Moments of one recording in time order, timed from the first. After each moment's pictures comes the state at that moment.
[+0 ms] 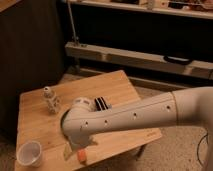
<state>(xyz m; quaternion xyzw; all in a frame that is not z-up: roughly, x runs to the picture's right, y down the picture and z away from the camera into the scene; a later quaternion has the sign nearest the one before) -0.121 0.277 0.654 -0.16 -0.35 -0.78 0.49</state>
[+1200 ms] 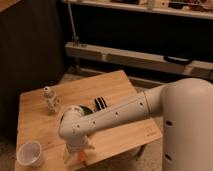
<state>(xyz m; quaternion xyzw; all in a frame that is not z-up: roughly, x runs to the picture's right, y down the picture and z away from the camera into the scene) -0.137 0.312 0.709 -0.19 -0.35 -0.77 0.49</state>
